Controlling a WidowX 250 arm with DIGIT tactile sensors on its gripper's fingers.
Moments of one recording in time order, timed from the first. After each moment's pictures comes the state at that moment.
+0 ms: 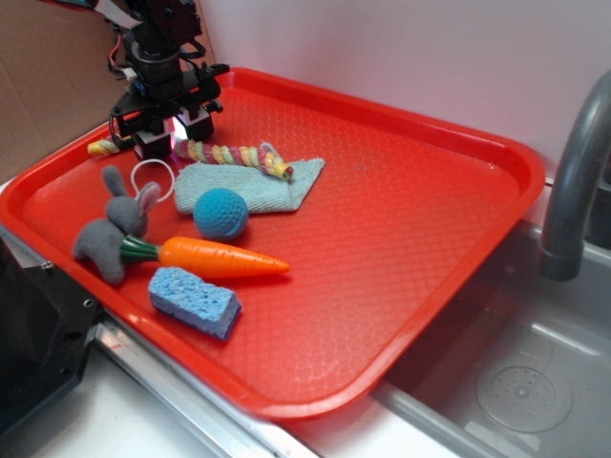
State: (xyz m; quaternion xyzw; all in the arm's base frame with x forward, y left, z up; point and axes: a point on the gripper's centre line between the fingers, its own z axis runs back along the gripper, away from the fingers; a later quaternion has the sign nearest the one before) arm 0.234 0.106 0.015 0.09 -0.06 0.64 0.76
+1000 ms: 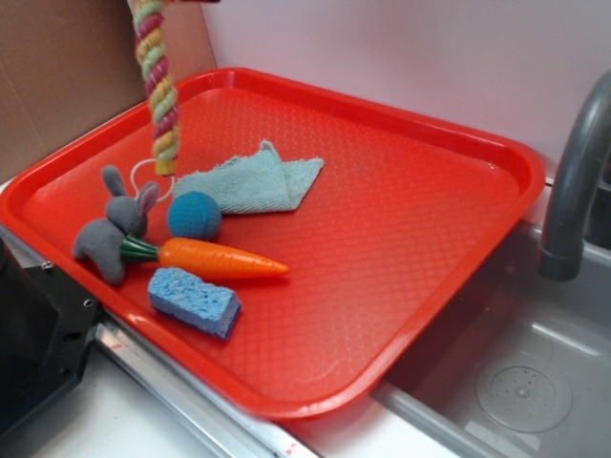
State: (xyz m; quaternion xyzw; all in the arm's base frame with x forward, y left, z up) arm 0.230 0.005 0.196 0.03 -0.02 0.11 0.99
